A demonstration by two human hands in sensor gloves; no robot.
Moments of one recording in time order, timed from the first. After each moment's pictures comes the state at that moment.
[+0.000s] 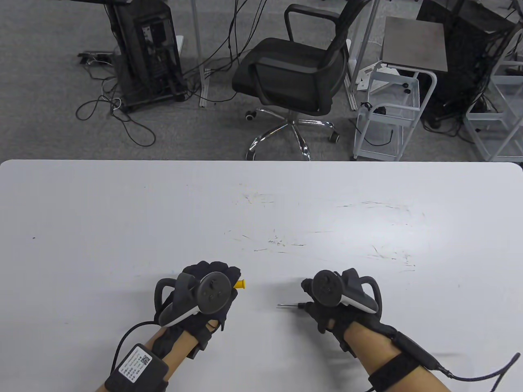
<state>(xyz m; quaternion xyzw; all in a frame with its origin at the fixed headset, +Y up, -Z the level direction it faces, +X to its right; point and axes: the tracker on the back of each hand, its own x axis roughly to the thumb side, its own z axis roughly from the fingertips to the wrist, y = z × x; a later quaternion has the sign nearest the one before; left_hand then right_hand) -0.133 -0.657 -0.271 0.01 -0.14 0.09 0.99 0.160 -0.708 -0.315 0.18 0.06 0.98 0.08</state>
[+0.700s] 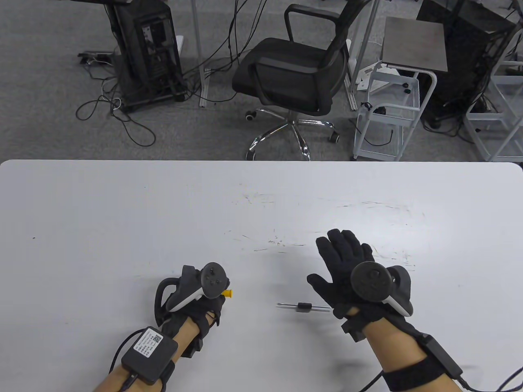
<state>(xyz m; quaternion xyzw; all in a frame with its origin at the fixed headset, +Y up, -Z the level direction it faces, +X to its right) -0.149 -0.746 -0.314 -0.15 -0.06 0.05 0.99 0.194 -0.664 -0.311 0.18 -0.07 0.96 0.22</state>
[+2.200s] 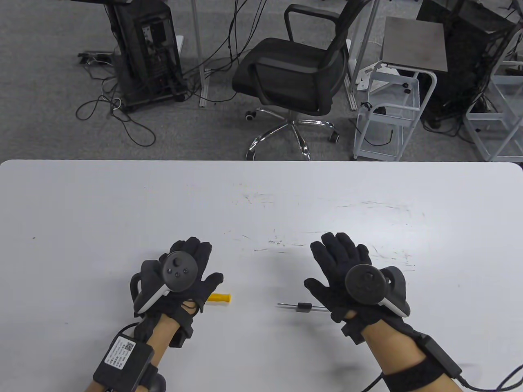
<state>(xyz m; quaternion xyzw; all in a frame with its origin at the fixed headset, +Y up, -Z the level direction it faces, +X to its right) -0.195 -0.669 -0.296 -0.01 -0.05 0.17 0.98 0.186 -0.668 -0.308 0.20 -0.06 0.96 0.20</state>
